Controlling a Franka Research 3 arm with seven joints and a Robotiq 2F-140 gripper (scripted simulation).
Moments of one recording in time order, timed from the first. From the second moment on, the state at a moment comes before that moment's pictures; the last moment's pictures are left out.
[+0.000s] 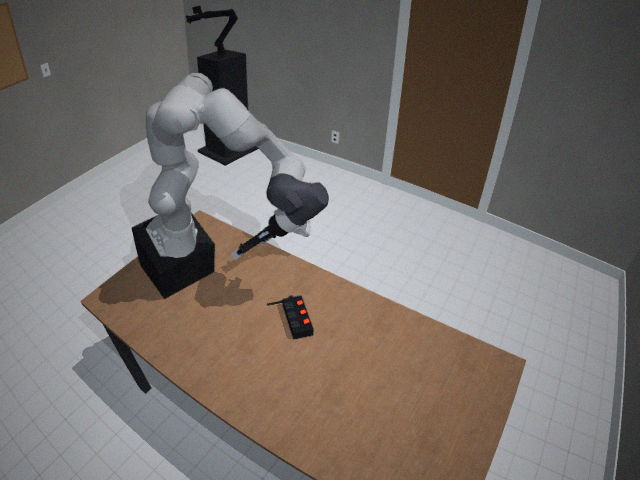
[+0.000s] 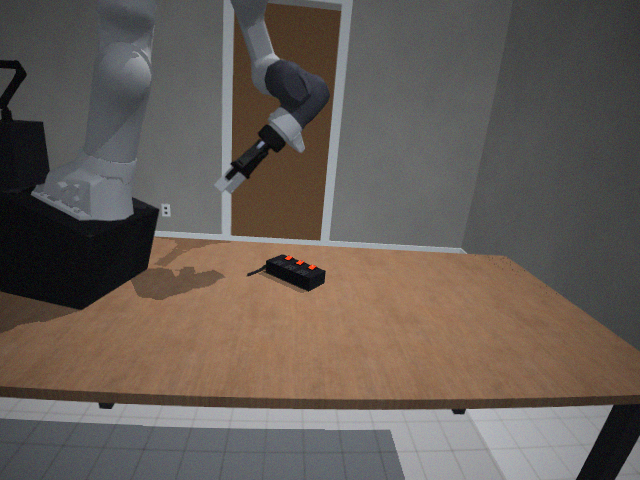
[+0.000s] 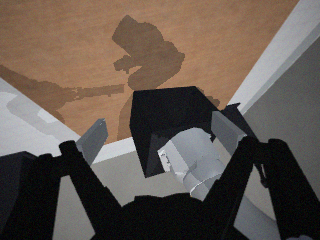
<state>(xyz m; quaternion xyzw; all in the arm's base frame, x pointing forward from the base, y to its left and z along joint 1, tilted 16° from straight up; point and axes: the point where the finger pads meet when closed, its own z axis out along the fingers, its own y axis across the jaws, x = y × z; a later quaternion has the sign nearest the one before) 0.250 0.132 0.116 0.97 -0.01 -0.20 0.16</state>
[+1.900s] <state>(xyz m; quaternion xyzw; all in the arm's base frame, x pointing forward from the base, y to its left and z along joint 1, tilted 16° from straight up) 0.347 0.128 0.086 0.95 -0.24 -0.03 0.20</state>
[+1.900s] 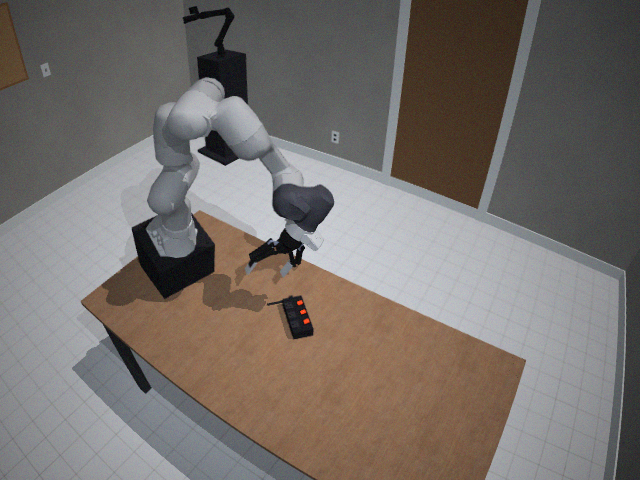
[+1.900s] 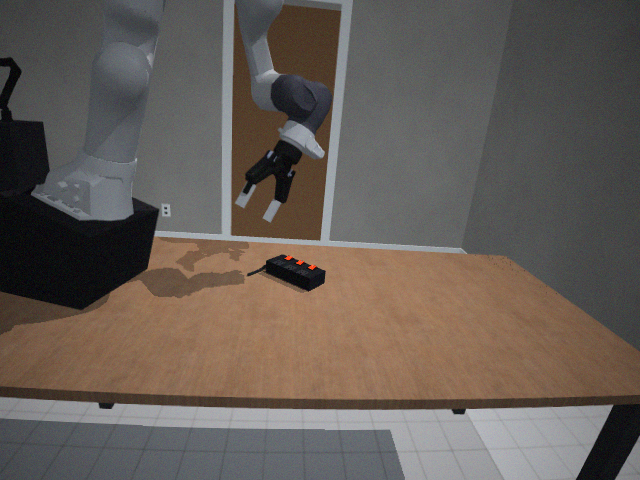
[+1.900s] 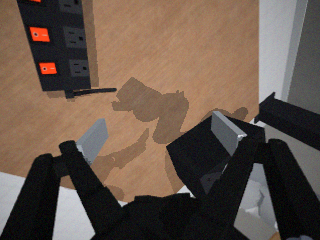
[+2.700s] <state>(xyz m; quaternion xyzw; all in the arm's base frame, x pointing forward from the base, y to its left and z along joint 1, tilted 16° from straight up) 0.400 0.140 0.071 0.90 -0.39 0.08 0.17</state>
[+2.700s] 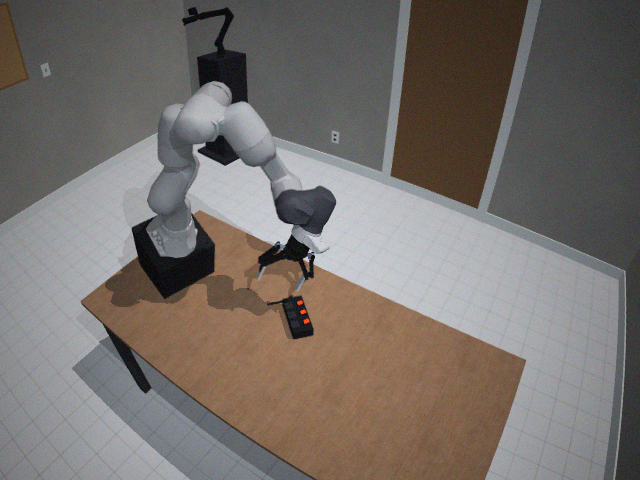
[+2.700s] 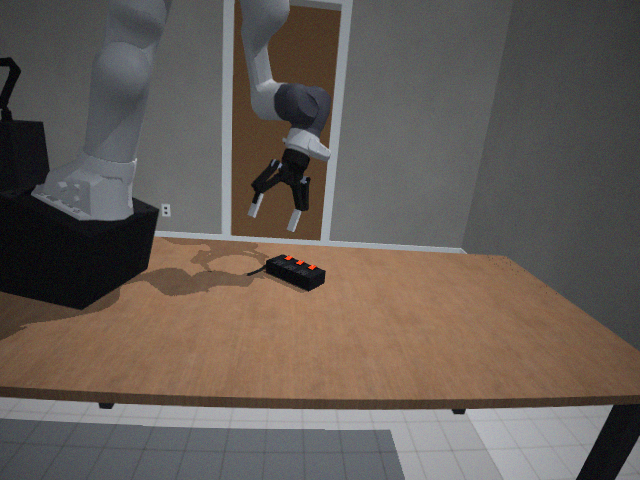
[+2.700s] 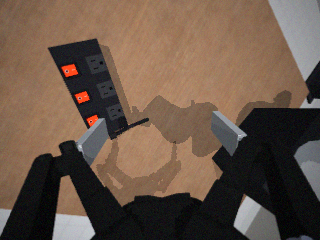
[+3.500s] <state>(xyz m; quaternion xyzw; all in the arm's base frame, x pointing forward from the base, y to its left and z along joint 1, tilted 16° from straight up) 0.441 0.158 0.060 0.83 -0.52 0.15 0.11</state>
